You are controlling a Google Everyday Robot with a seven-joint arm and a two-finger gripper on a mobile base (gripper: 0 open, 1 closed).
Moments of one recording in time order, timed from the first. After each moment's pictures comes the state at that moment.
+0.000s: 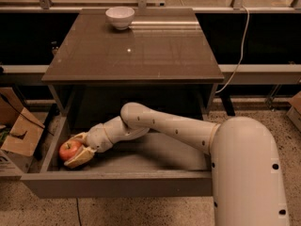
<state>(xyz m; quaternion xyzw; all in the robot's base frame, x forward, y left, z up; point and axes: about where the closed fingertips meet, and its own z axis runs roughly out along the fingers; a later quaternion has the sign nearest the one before) 0.514 0.264 0.613 -0.62 0.51 0.52 0.31</state>
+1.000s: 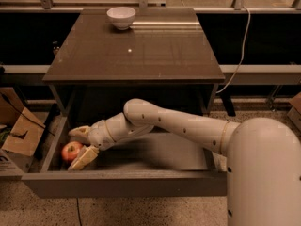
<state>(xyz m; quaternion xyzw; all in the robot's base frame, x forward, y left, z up) 0.509 0.249 0.638 -0.62 0.51 0.50 0.32</state>
